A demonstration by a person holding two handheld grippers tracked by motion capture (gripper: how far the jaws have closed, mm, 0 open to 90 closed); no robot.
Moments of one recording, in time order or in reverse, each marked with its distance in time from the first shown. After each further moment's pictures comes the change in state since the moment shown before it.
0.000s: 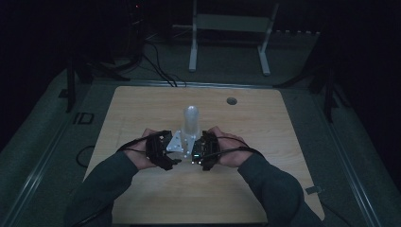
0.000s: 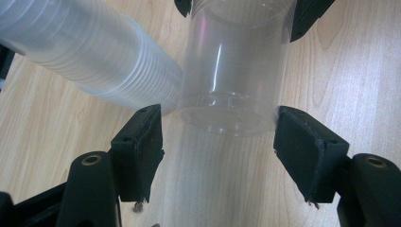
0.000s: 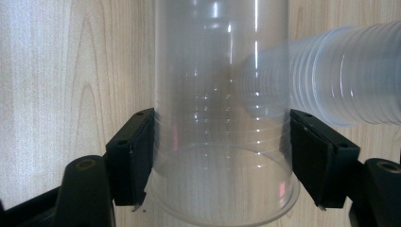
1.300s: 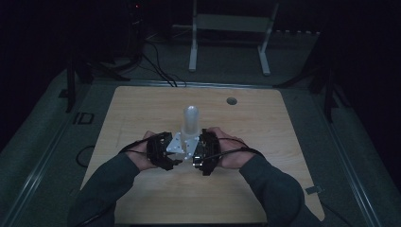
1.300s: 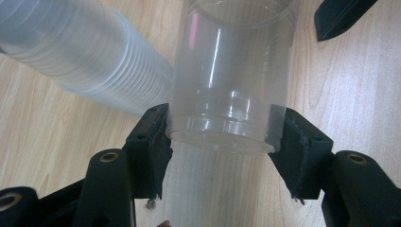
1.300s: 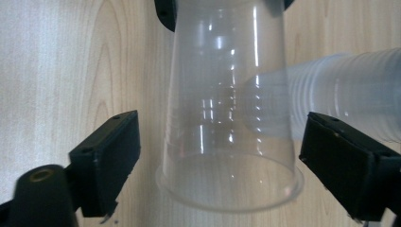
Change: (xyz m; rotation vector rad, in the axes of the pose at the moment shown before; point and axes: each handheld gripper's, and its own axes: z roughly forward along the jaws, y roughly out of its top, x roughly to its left) left arm -0.001 -0.008 0.010 -0.031 -0.030 -0.042; right arm 0.005 -0.002 -0.008 -0.097 -0.006 -0.006
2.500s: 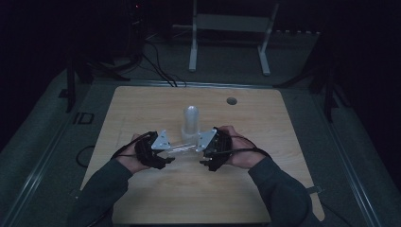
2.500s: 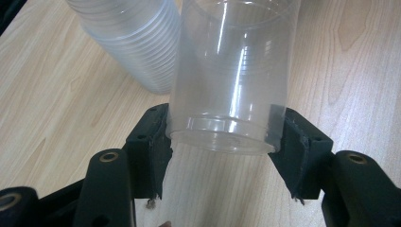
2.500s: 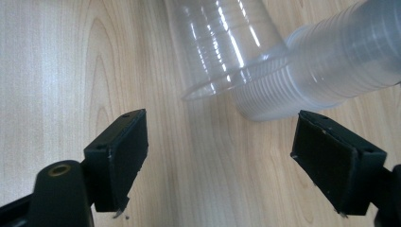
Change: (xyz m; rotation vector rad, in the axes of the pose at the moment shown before) left arm 0.008 -0.037 -0.004 -0.071 0.034 -0.141; right arm -0.007 -0.030 -0.013 -0.089 0.005 0.164
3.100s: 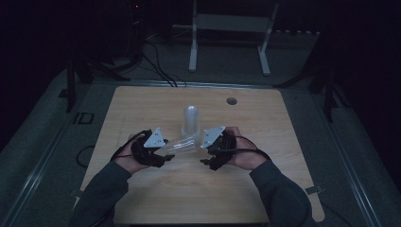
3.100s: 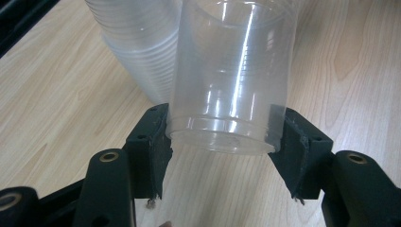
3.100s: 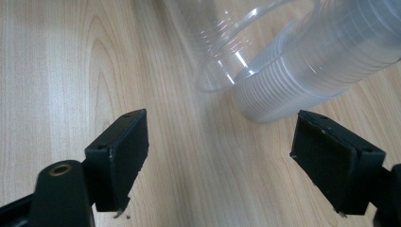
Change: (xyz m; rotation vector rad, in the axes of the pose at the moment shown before) left arm 0.003 -0.009 -0.005 -0.119 0.003 -0.079; right arm -0.004 -0.014 0.001 -0.080 0.022 0.117
